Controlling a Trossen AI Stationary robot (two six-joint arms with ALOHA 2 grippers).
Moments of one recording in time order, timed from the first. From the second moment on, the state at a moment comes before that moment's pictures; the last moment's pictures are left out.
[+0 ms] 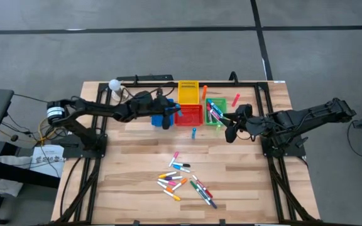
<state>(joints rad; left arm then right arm) 0.30 1.53 0.71 0.58 0.08 0.13 0.25 0.94 0.84 -0.52 0.68 0.63</state>
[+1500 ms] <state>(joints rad) 0.30 1.67 0.85 0.34 0.05 0.14 0.21 0.94 0.84 -0.57 0.68 0.52</state>
